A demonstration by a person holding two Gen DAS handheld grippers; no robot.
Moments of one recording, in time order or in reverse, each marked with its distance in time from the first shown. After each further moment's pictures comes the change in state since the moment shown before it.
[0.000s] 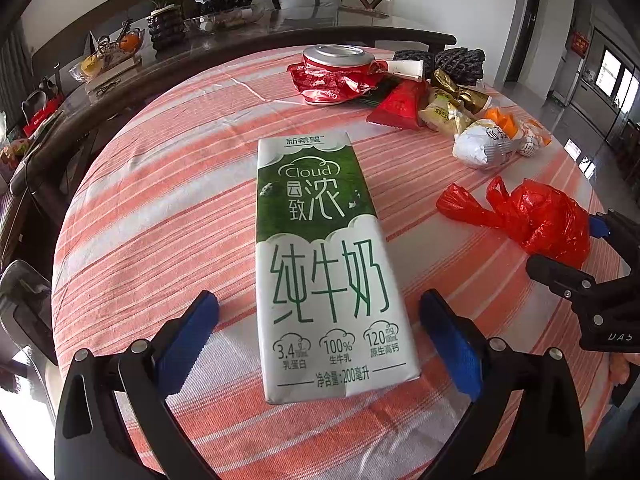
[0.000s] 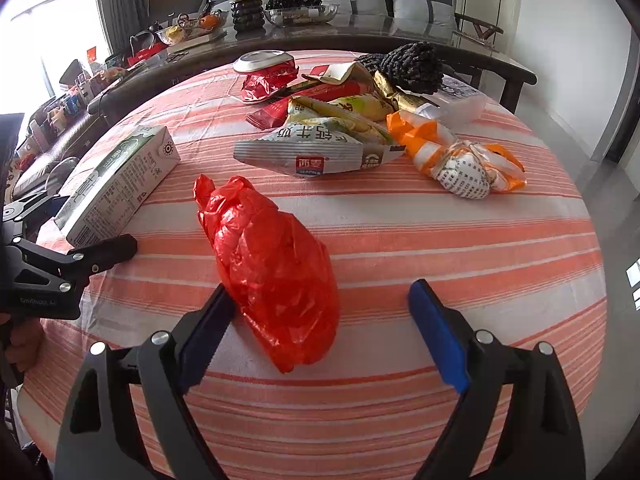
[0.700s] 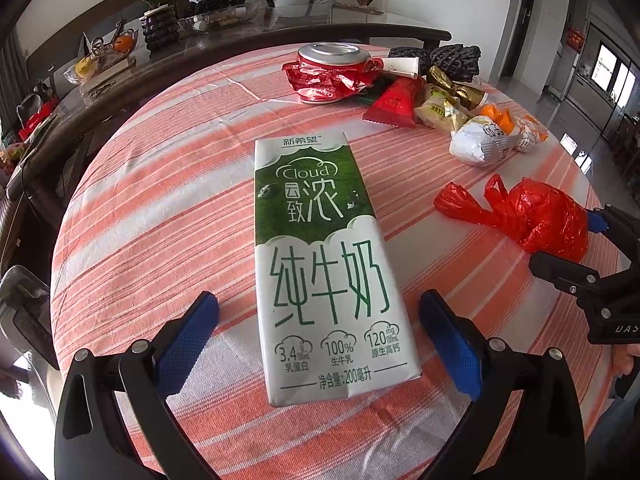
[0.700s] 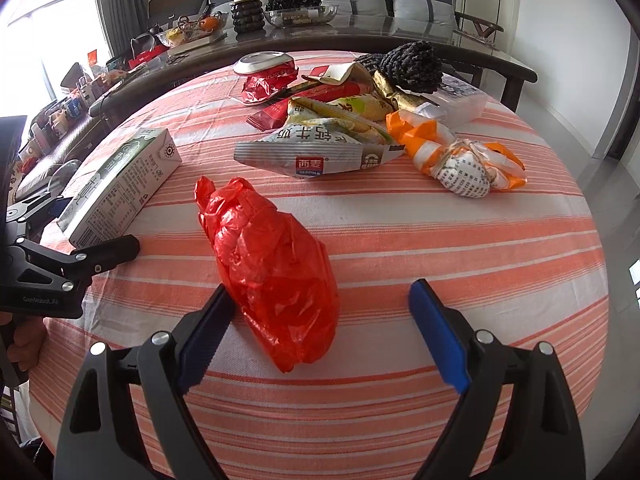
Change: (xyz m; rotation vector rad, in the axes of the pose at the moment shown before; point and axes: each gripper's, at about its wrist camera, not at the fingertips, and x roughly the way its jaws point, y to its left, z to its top) left arm 0.000 0.000 0.005 0.038 0.031 -0.013; right arm -0.001 -0.002 0.002 0.010 0.004 0.032
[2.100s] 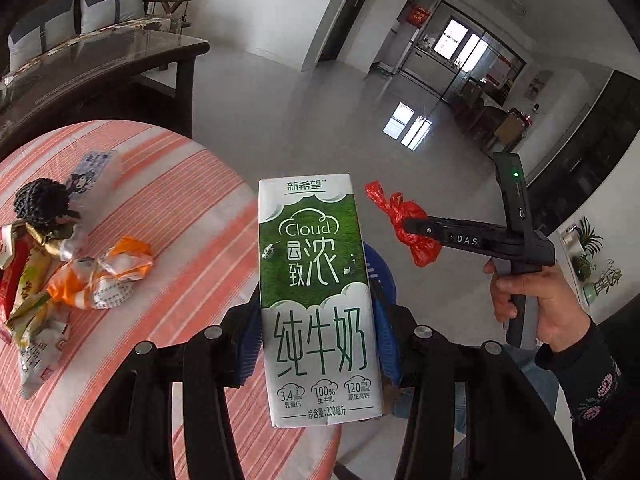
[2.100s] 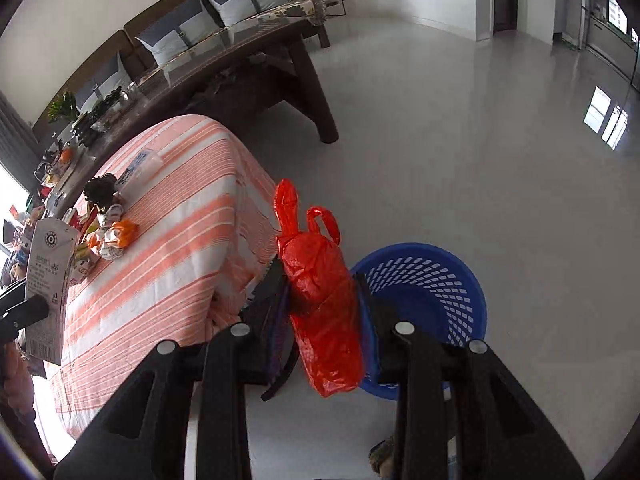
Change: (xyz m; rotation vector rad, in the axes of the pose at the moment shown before) left arm -0.026 -0.317 0.135 0.255 0.008 -0.614; right arm -0.136 -0.351 -0.061 0.522 0.024 -0.147
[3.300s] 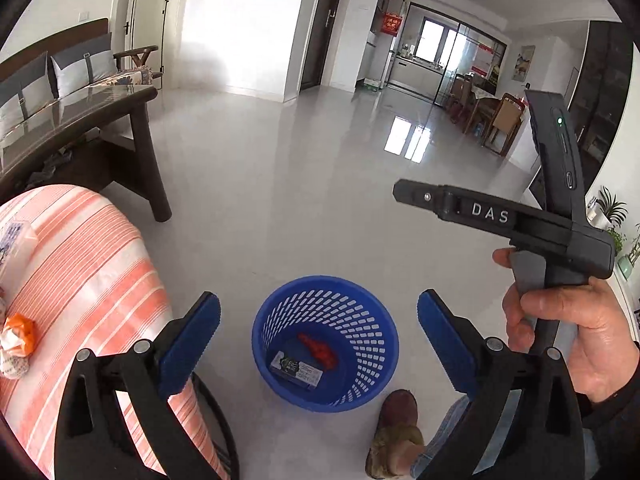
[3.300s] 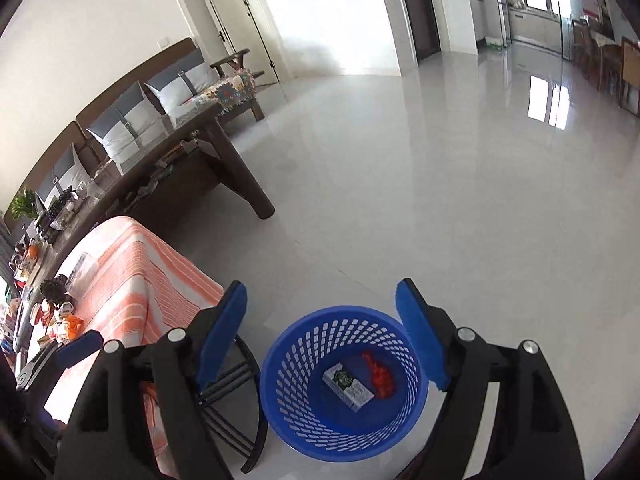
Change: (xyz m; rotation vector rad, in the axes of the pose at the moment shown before) left arm 0.096 -0.090 -0.001 0.145 -0.131 0.103; right arm -0.024 -0.081 -0.005 0.160 -0.307 -0.079
